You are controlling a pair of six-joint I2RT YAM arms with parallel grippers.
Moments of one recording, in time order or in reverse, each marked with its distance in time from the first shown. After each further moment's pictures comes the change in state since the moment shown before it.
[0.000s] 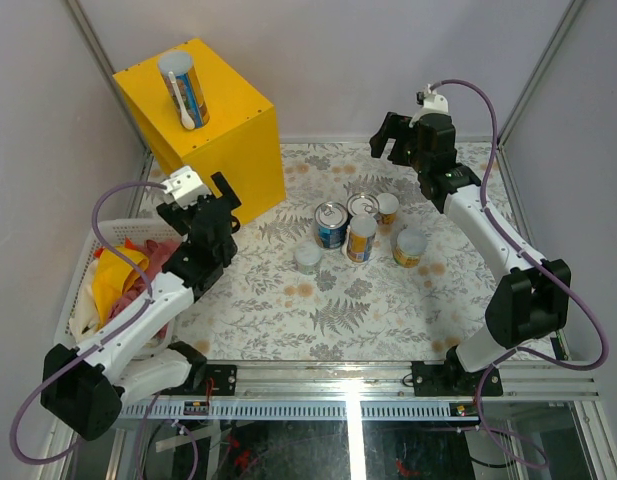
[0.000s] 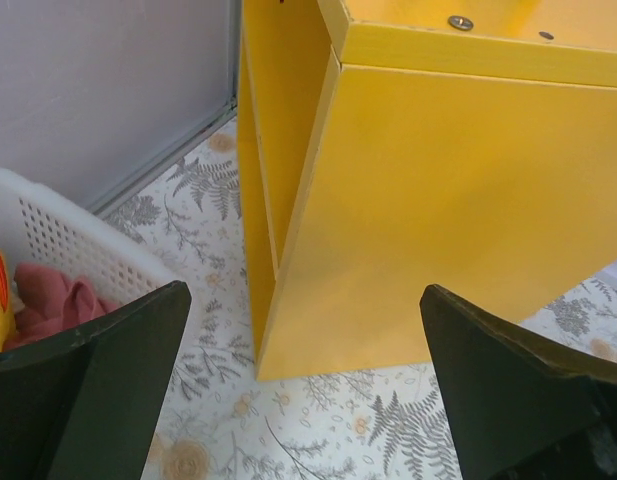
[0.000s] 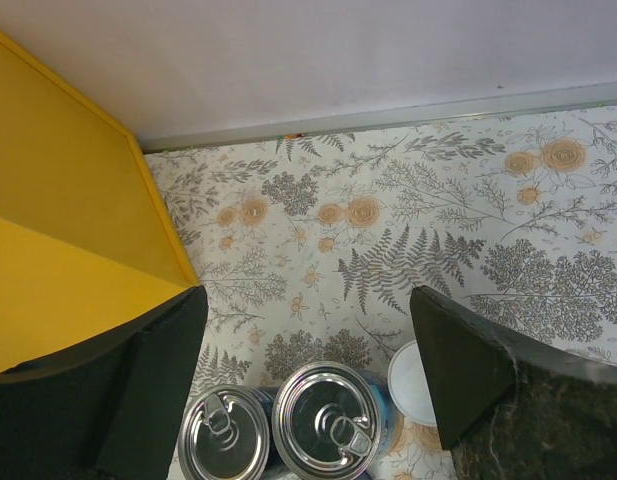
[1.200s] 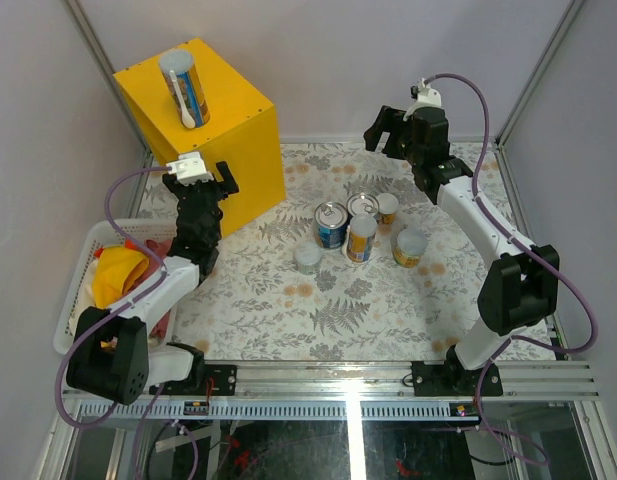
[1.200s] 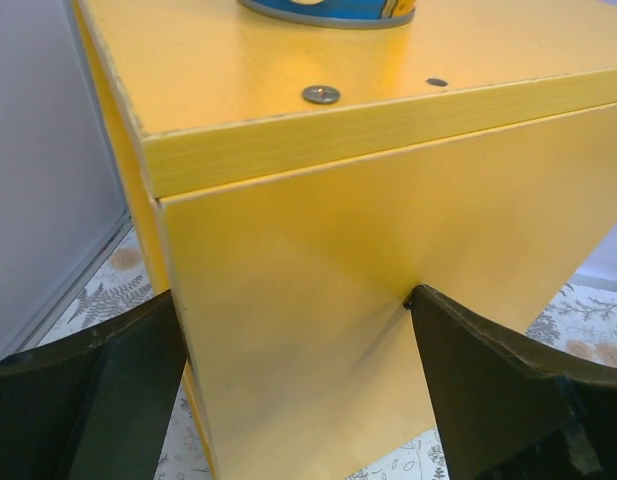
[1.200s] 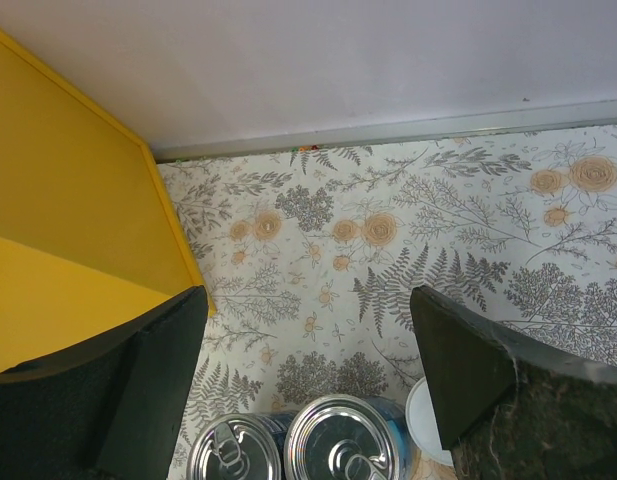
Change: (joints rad) left arm 0.278 0.200 -0.130 0.658 0.559 0.339; right arm 0.000 0.090 0.069 0.034 -0.026 0.015
